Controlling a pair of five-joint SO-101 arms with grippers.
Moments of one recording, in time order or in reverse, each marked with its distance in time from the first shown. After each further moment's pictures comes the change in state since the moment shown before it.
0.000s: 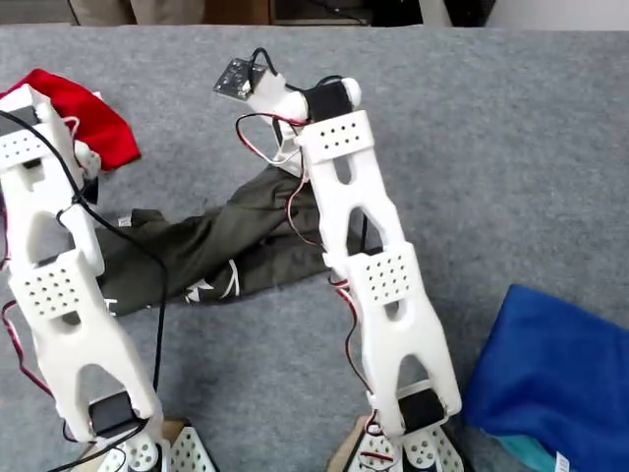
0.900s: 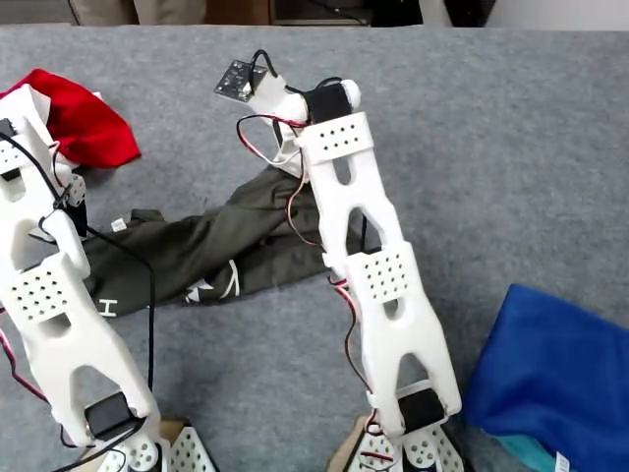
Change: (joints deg) left arm -5.2 1.0 0.0 9.7 -3.5; right arm 0.2 1.1 -1.0 0.0 0.0
